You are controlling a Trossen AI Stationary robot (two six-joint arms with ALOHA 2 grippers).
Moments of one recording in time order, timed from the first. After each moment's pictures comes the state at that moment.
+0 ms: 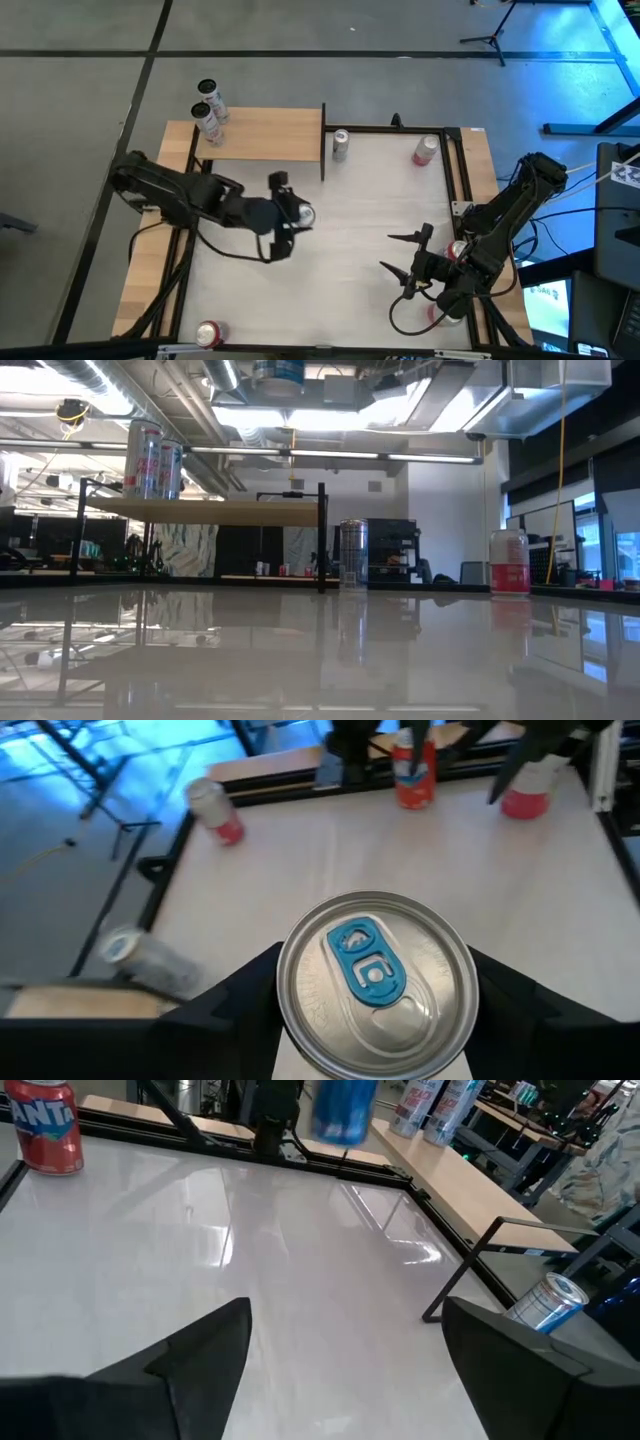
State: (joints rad) left arm -0.34 1.51 1.68 -0.86 -0.51 -0.13; right arm 0.90 1.32 0.95 -0.48 1.12 0.52
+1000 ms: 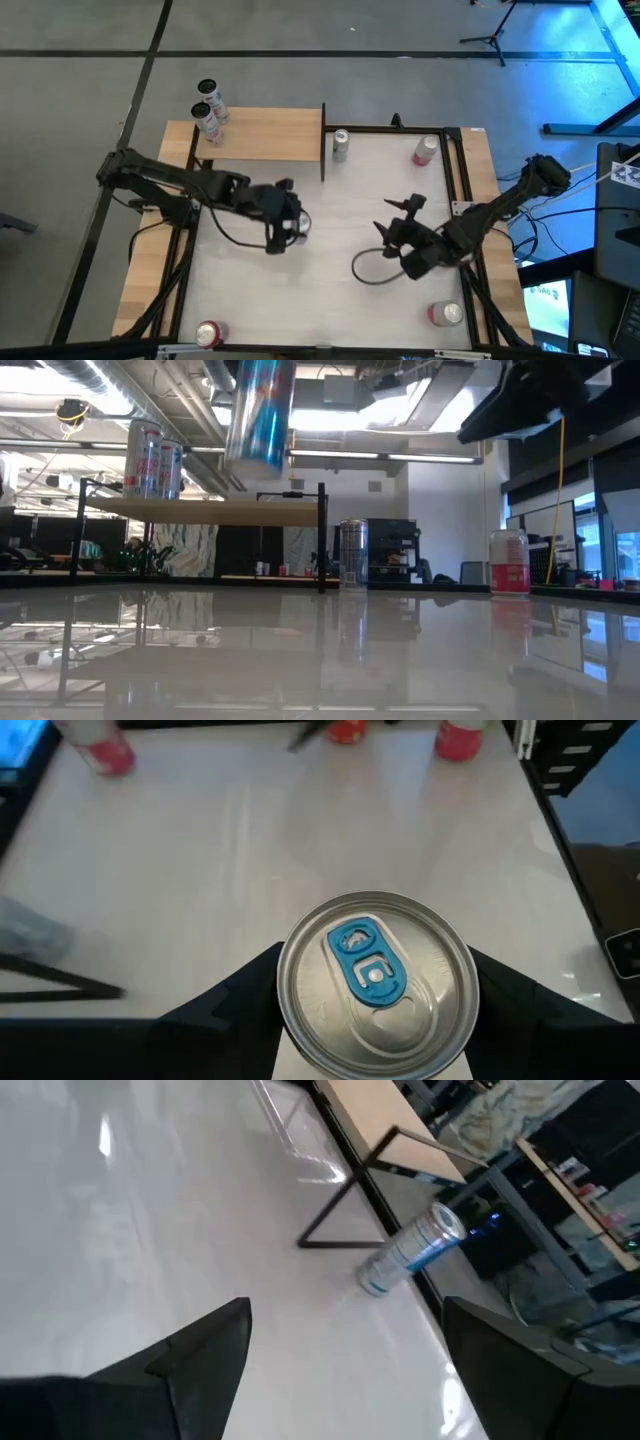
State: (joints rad) left arm -0.20 1.40 1.27 -0.58 -0.13 -0.13; right arm 0.58 1.32 0.91 -0.67 1.05 0.42
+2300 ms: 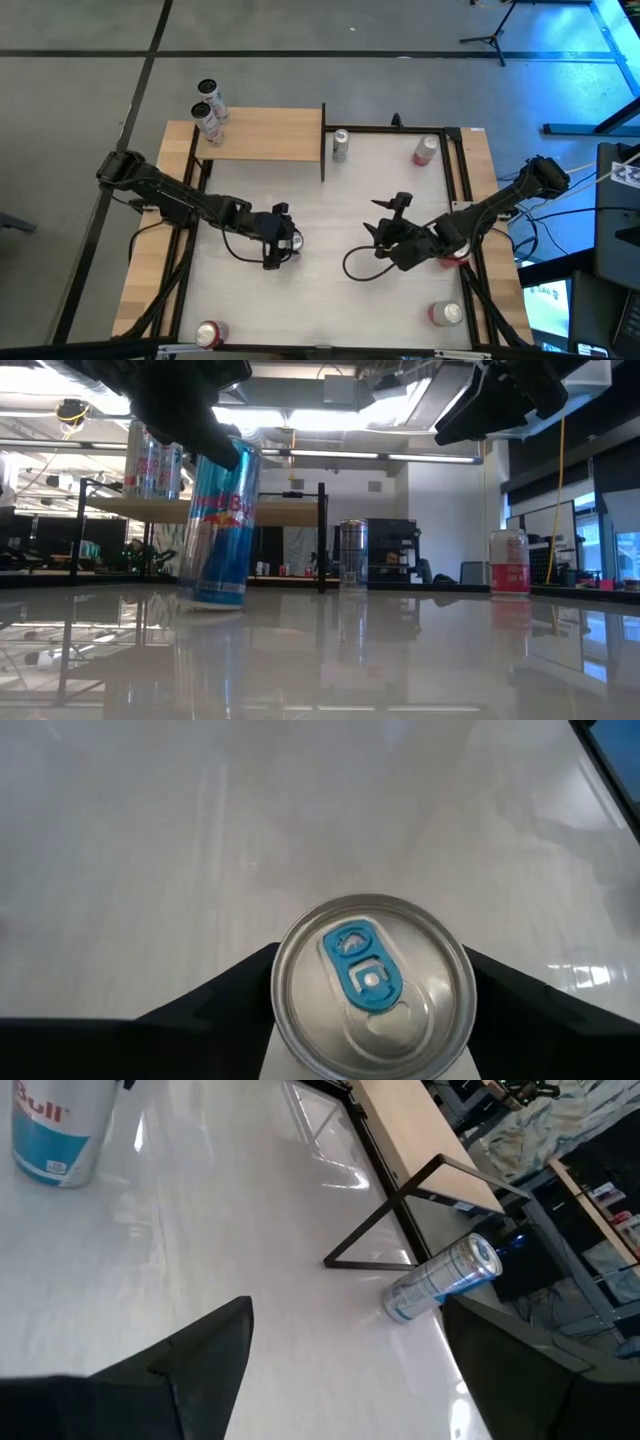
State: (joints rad) left arm -0.26 1.40 0.79 -0.12 -0.13 -0.21; right arm 0.51 1.35 0.91 -0.46 0.95 0.17
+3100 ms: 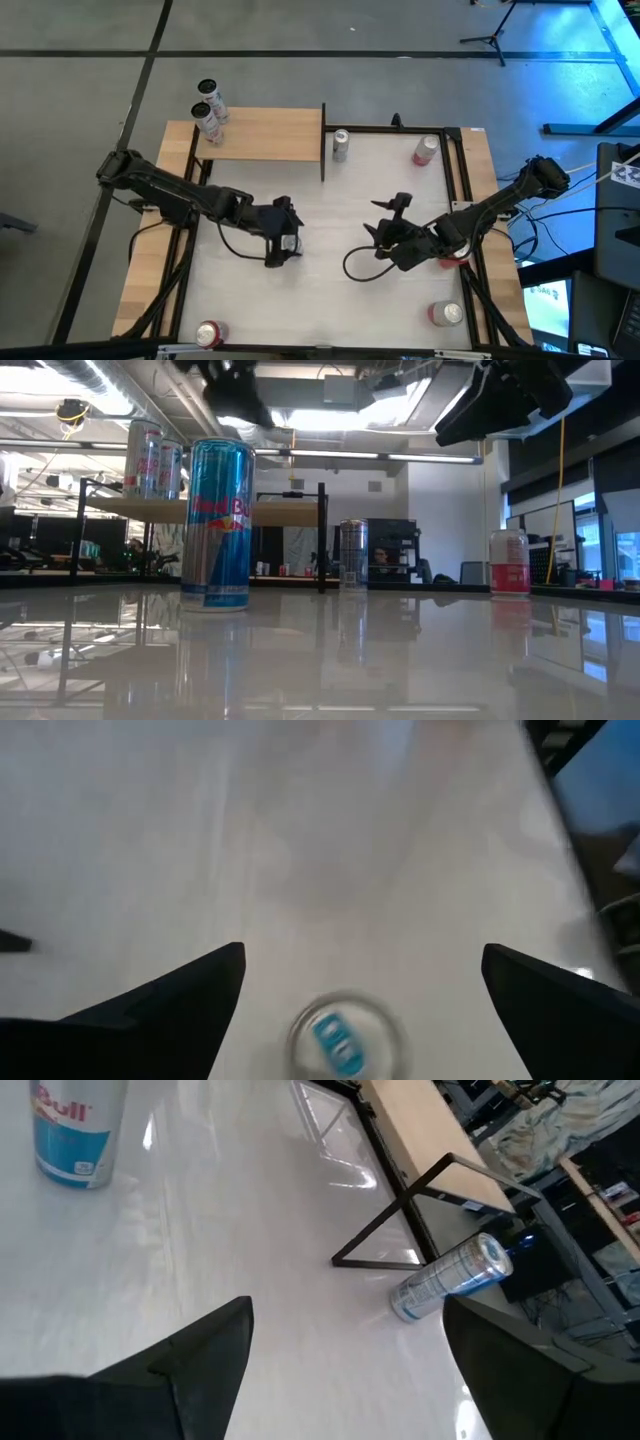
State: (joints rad) left arm -0.27 1.40 1.07 -0.42 -0.12 -0.26; right arm 0.51 1.35 0.91 -0.47 0.93 0.17
